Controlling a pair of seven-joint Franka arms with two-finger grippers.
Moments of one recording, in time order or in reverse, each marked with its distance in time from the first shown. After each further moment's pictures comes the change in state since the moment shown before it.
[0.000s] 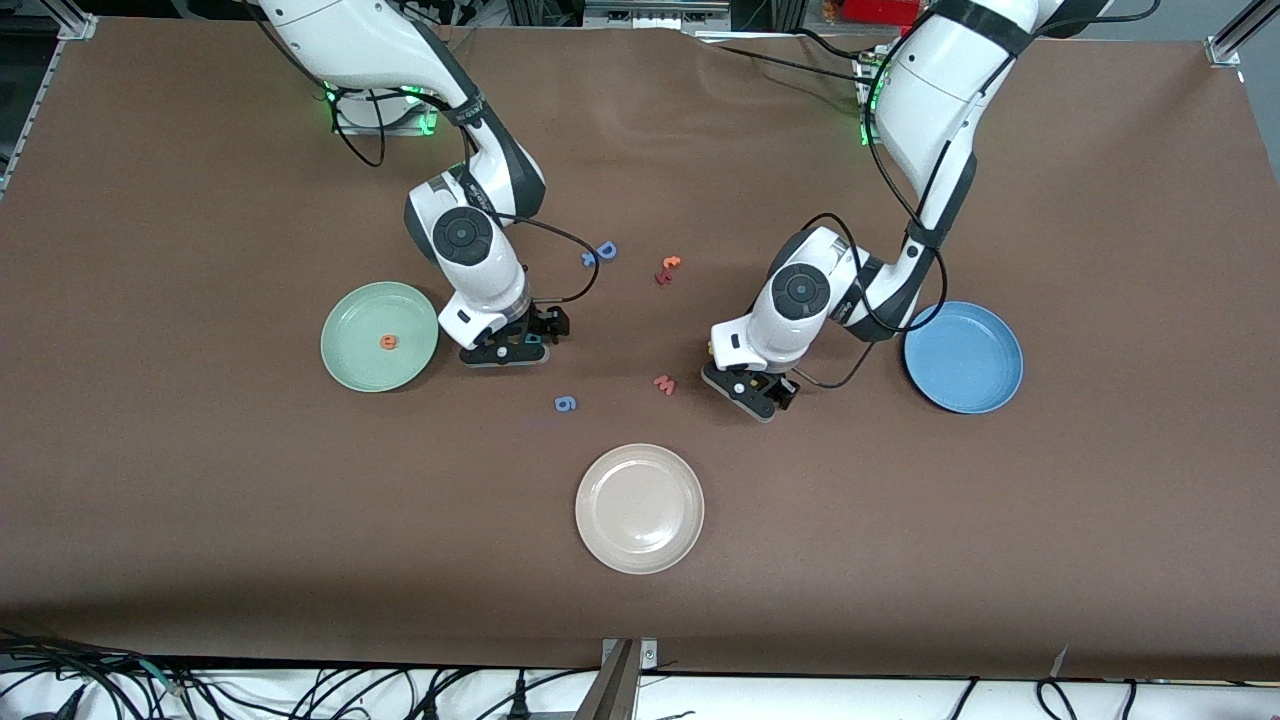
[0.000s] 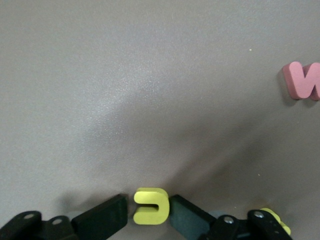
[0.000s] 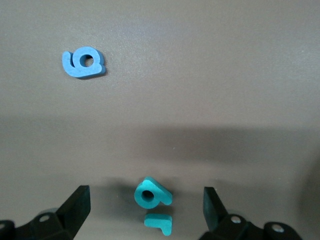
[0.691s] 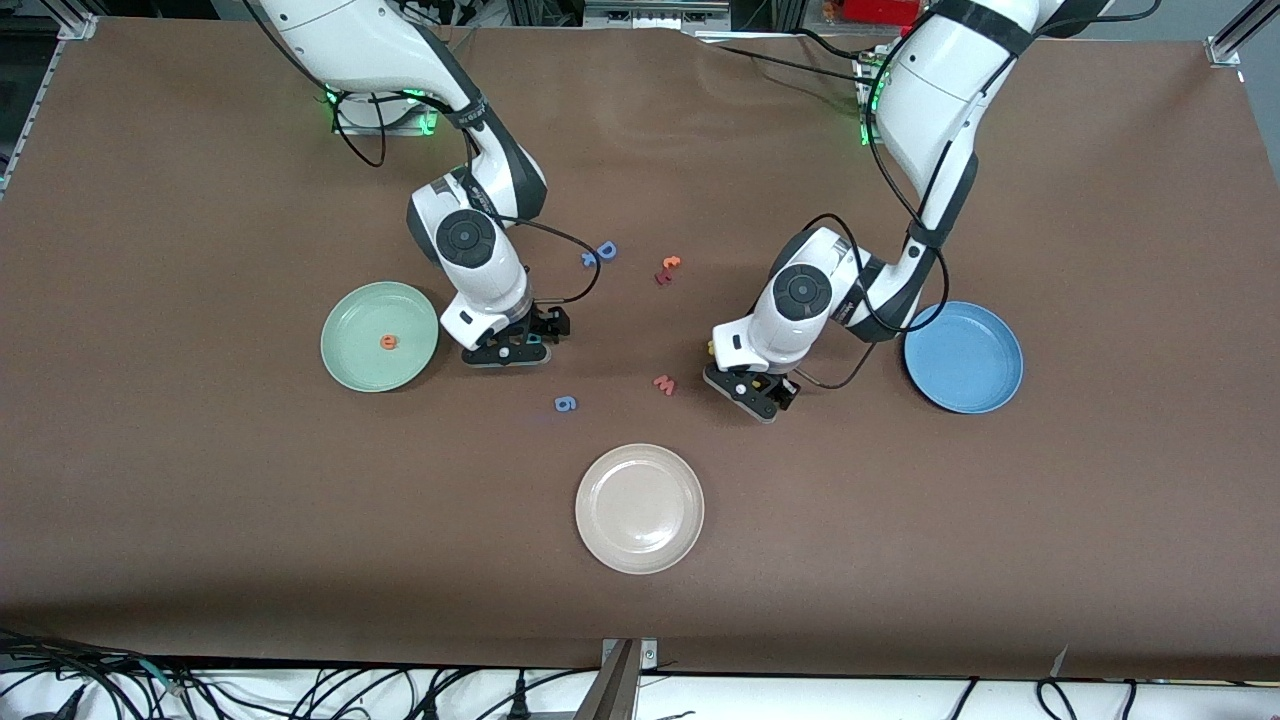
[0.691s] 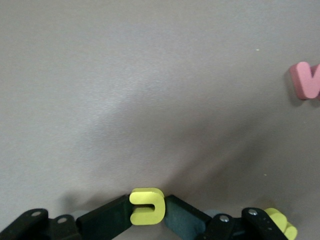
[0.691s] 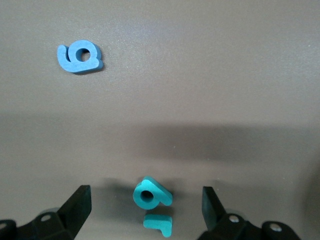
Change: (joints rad) left arm 0.002 -0.004 0.010 0.002 0.000 -0.006 0.002; right arm 0.002 0.010 0.000 0.003 0.000 0.000 0.000
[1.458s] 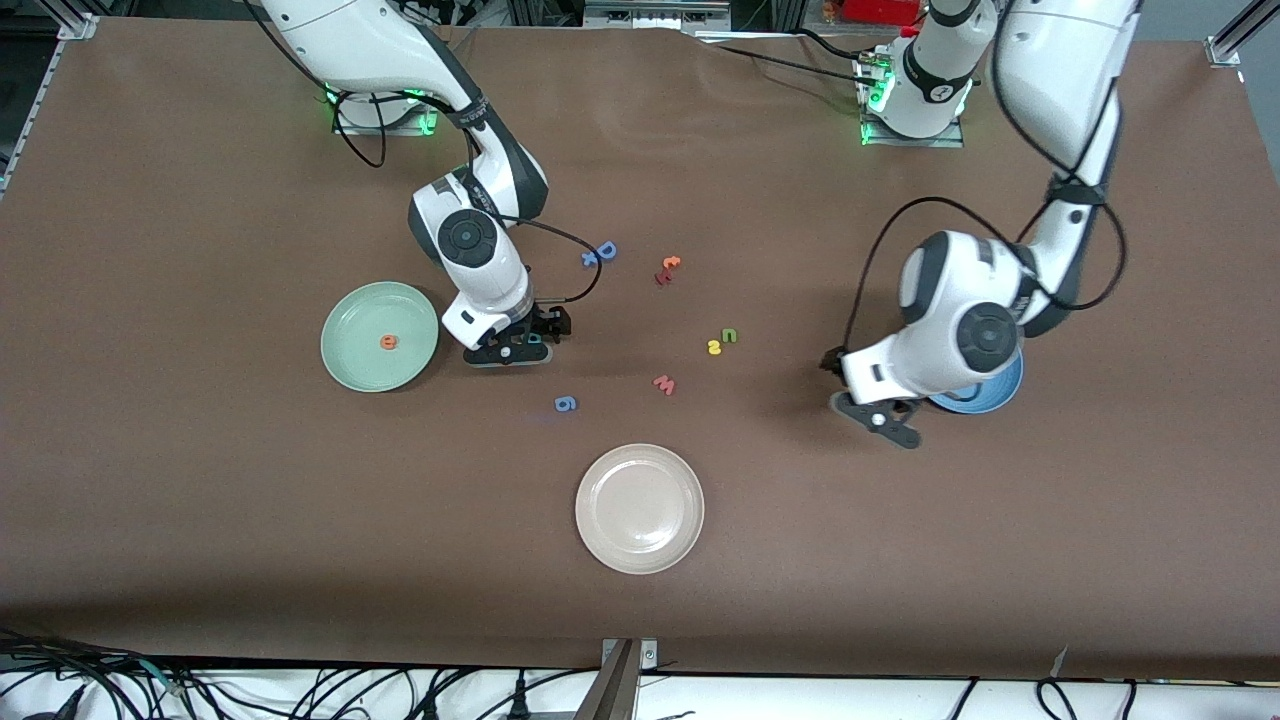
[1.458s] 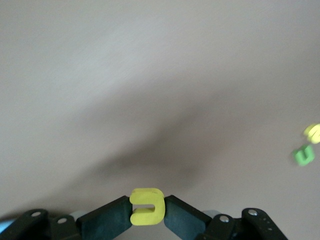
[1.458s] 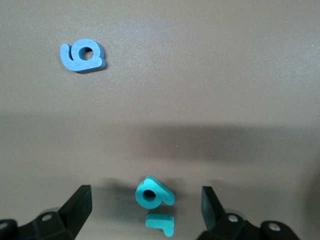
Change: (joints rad) left arm 0.137 -0.205 0.176 0.017 -0.294 -0.431 0.311; right arm 0.004 0.001 0.000 0.001 0.000 0.000 0.000
